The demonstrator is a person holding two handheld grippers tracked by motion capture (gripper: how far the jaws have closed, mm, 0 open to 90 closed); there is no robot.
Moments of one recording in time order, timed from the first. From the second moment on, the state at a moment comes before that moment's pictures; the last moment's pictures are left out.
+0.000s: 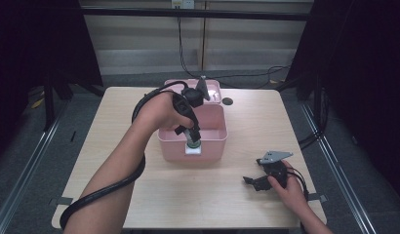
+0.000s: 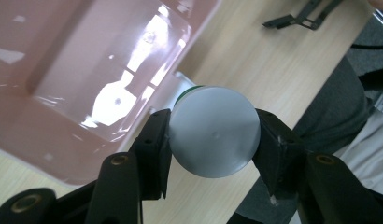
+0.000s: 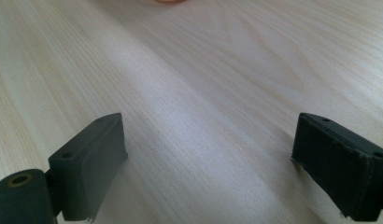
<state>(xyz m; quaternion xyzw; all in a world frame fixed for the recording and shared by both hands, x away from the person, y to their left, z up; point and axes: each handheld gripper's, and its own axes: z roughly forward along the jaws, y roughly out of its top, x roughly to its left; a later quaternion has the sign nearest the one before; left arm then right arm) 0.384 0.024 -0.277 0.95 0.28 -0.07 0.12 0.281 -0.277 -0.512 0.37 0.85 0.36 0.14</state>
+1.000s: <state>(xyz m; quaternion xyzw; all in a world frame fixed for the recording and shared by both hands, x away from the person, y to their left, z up) 0.440 0.031 -0.292 0.90 0.42 -0.03 0.13 0.281 -0.277 -0.512 0.37 0.85 0.36 0.14</state>
